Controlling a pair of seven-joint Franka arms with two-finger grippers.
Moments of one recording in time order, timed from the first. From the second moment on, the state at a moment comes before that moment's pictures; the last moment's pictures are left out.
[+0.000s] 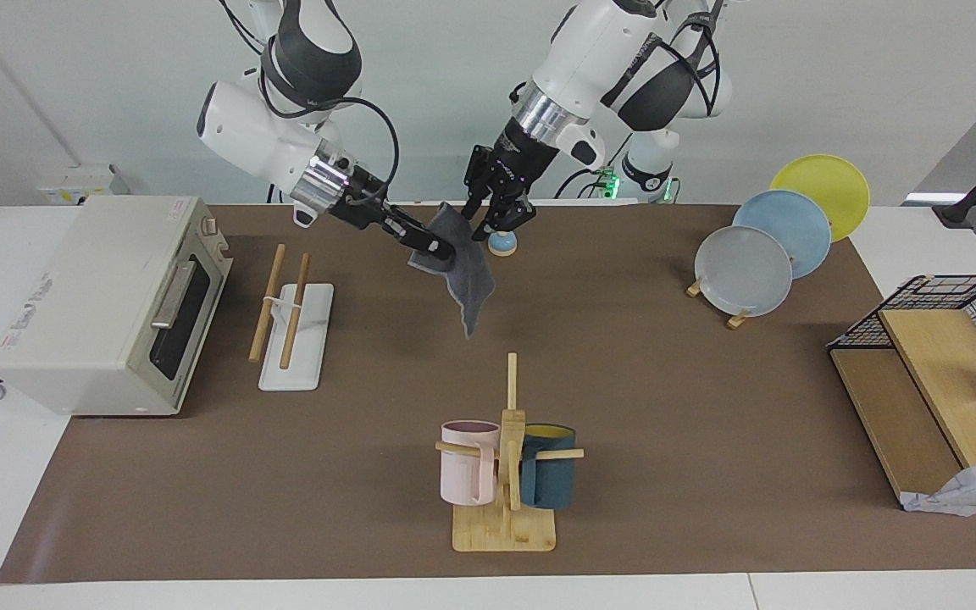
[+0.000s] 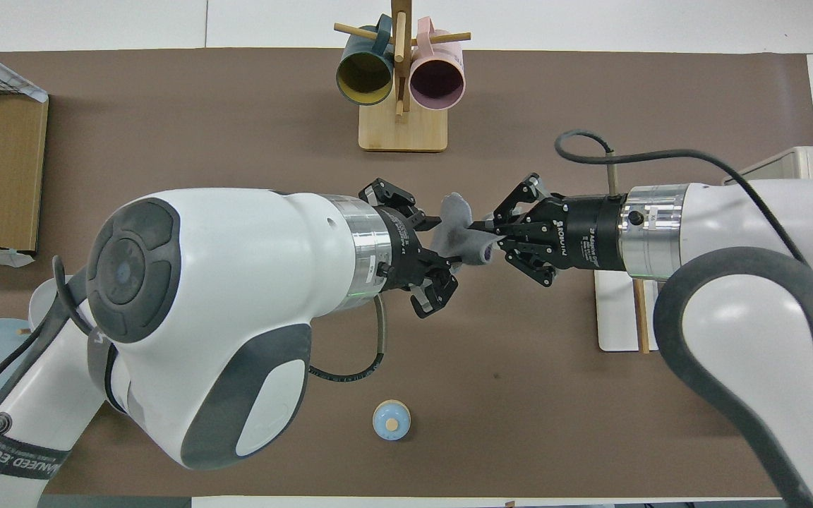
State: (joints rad) left arm -0.23 0.04 -0.49 -1.72 -0.36 2.20 -2.53; right arm 0.19 -0.09 0.09 -2.05 0.88 2.12 0.77
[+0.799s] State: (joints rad) left arm -0.07 0.00 -0.47 -1.83 -0.35 2.18 -1.87; right arm -0.06 -0.11 0.07 -2.03 0.34 1.82 0.22
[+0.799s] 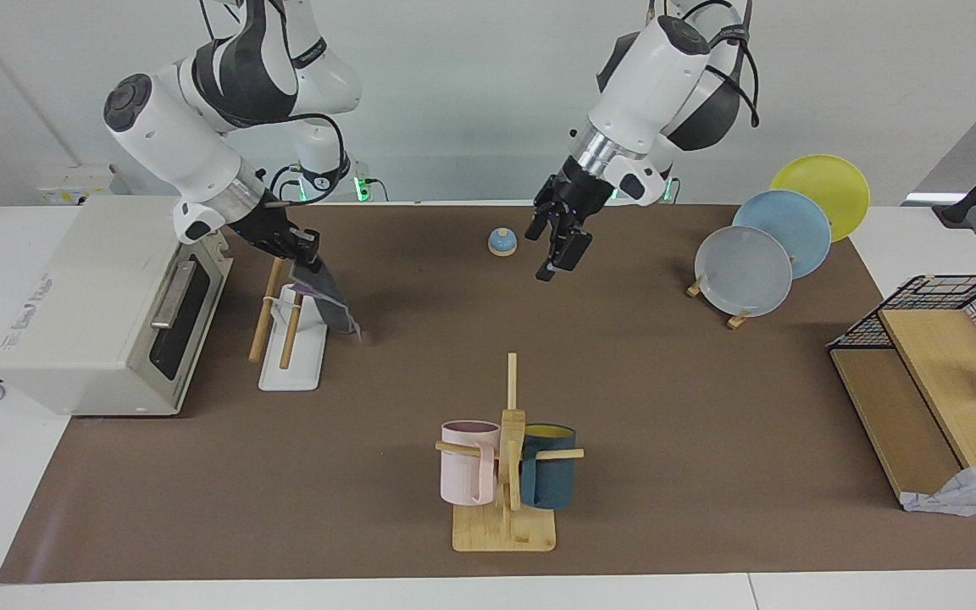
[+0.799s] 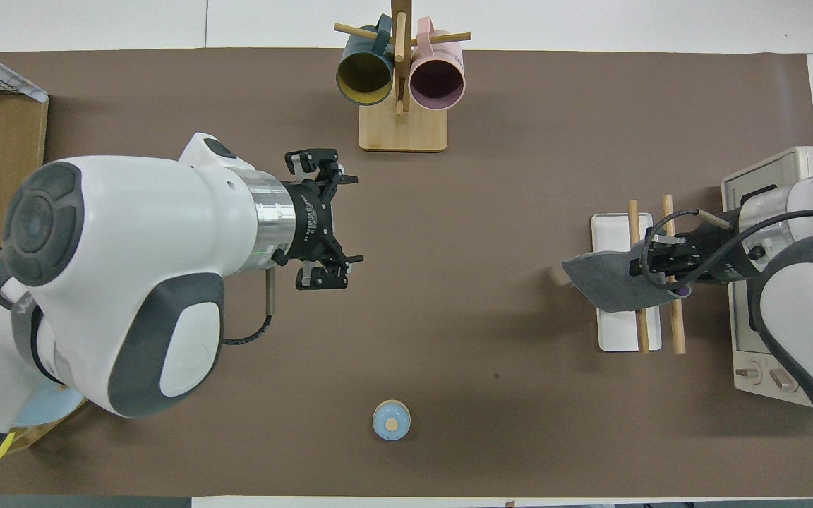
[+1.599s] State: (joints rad) left arm 0.13 -0.01 -0.45 -1.83 -0.22 1.99 -0.88; right arm -0.22 -0.11 0.07 -2.06 0.14 1.81 -0.06
